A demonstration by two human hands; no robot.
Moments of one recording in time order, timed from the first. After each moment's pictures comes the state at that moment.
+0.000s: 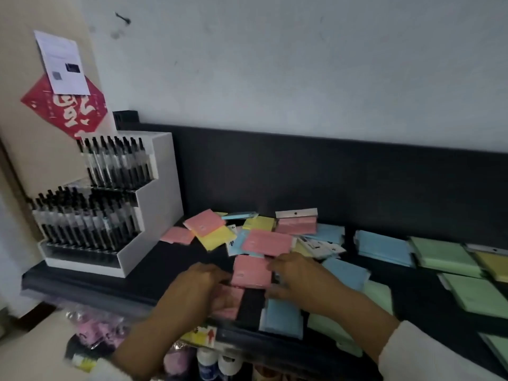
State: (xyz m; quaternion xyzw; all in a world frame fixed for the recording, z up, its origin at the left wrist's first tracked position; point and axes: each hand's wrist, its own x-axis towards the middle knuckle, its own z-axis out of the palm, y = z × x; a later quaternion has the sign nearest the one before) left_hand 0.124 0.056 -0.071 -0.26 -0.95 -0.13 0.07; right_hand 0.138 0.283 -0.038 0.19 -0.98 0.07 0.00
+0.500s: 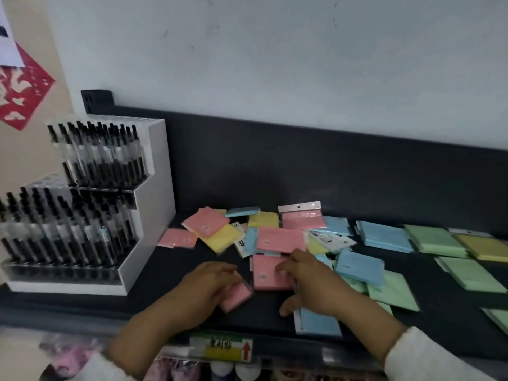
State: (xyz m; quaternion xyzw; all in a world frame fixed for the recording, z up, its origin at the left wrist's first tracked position) left_hand 0.068 0.007 -0.082 -0.38 -0.91 -0.19 -0.04; right_hand 0.124 0.234 -0.050 0.06 -1.00 0.06 -0.03
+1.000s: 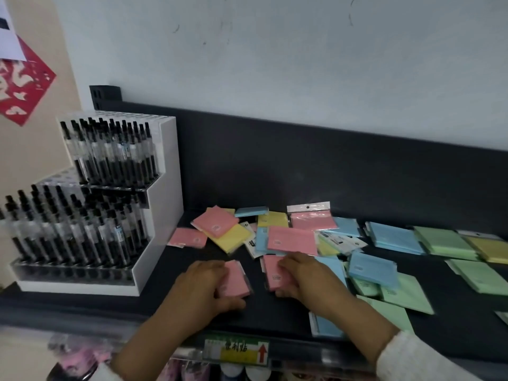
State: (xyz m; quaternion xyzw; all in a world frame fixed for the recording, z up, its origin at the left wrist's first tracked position) left_hand 0.066 -0.007 -0.089 -0.27 -0.94 -0.18 0.04; right_hand 0.110 0.212 -0.062 0.04 -1.00 0.04 0.00
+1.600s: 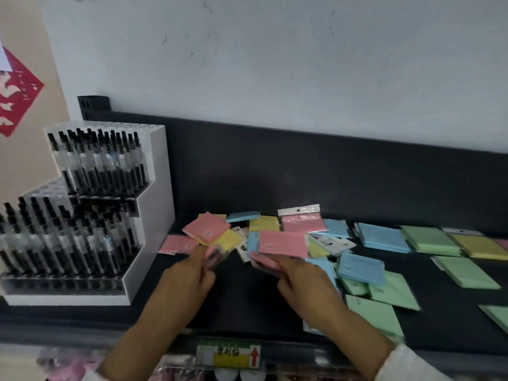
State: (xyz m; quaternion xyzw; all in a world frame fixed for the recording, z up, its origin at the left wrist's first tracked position) left_hand 0.071 -0.011 -0.069 -0.21 -0.93 -0.27 0.15; right_hand 0.133 0.198 -0.052 0.03 -0.99 0.12 0.11
